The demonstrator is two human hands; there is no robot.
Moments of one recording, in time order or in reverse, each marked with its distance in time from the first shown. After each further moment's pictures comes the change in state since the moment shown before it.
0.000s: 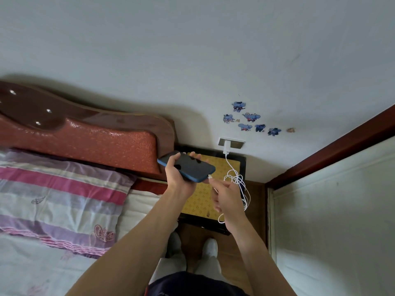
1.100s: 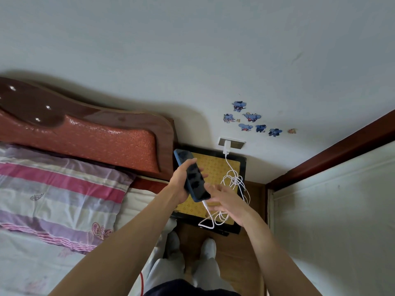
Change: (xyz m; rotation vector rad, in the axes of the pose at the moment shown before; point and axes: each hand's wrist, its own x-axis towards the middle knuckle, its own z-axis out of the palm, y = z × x) left_hand 0.019 -0.002 -0.023 0.714 0.142 -0.200; right_hand 0.045 0.022 -0.037 -0.209 -0.357 0.251
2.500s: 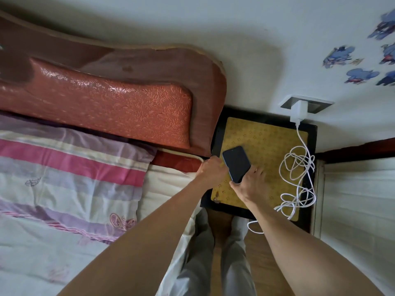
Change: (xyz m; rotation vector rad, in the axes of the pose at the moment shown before) left_hand 0.180 -0.021 -0.141 1.210 0.176 0.040; right_hand 0.268 0.133 0.054 -1.182 0.666 0.214
